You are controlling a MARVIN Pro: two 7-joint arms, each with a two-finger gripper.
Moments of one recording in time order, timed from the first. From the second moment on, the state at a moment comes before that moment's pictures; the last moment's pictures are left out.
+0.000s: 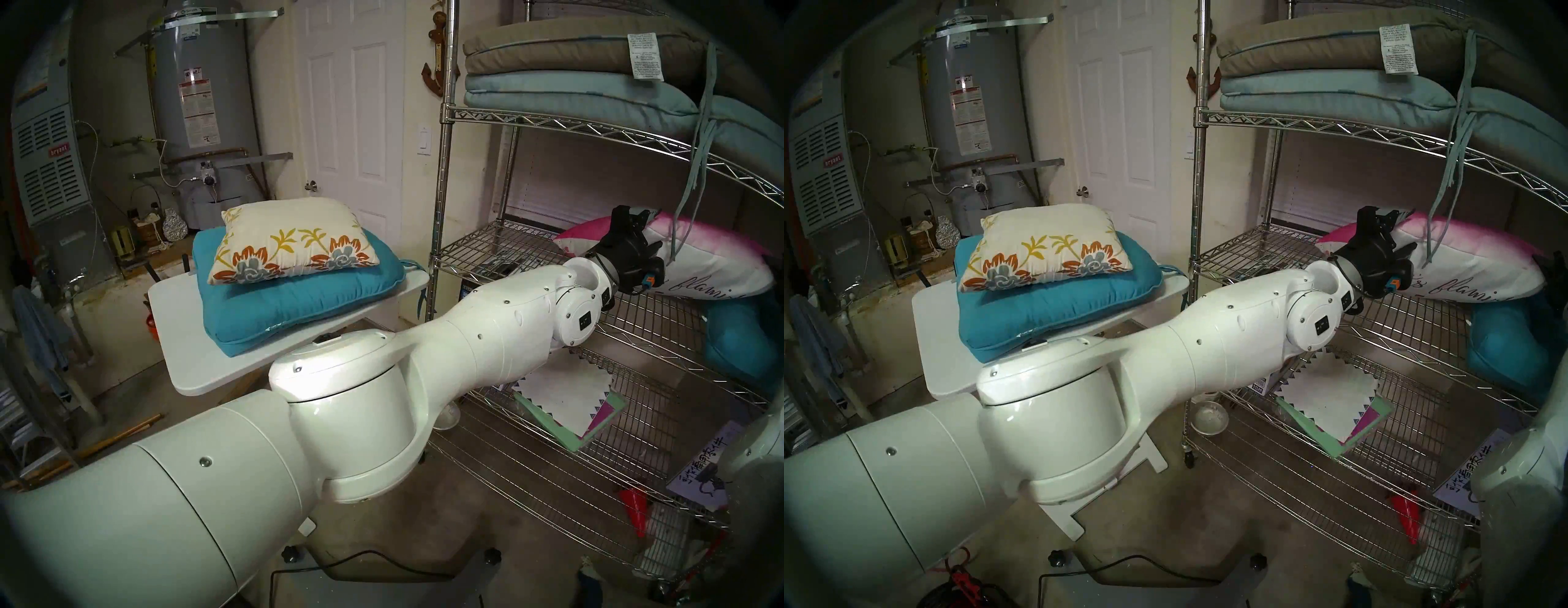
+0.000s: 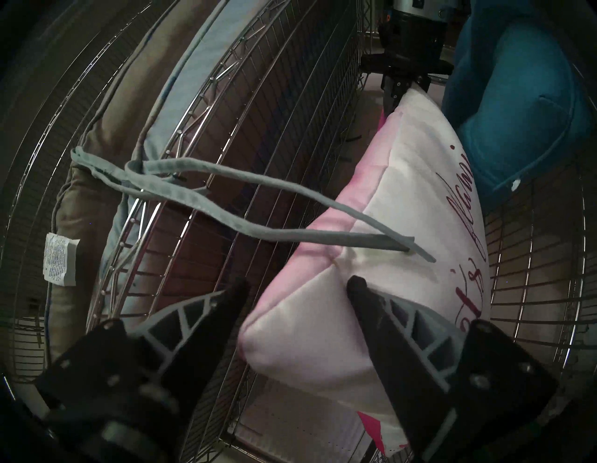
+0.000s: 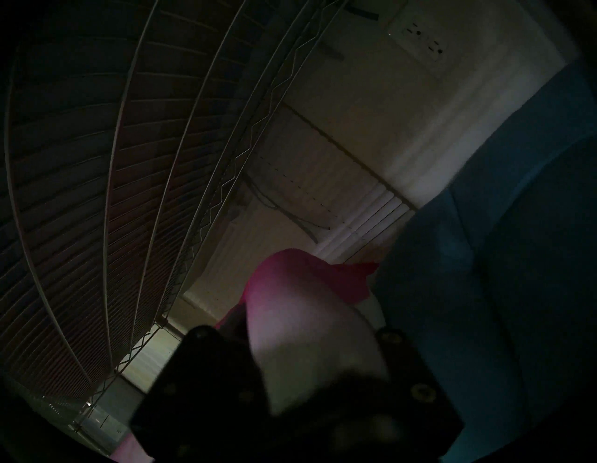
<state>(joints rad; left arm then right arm) 0.39 -2.01 -0.33 -0.62 0.38 -0.21 0.36 -0.85 -0.78 2.56 -1.01 0.68 0.92 0.32</state>
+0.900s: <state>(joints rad) 0.38 -2.01 -0.32 -0.62 0.36 -0.23 0.36 -0.75 -0.70 2.56 -0.96 0.61 0.92 0.28</state>
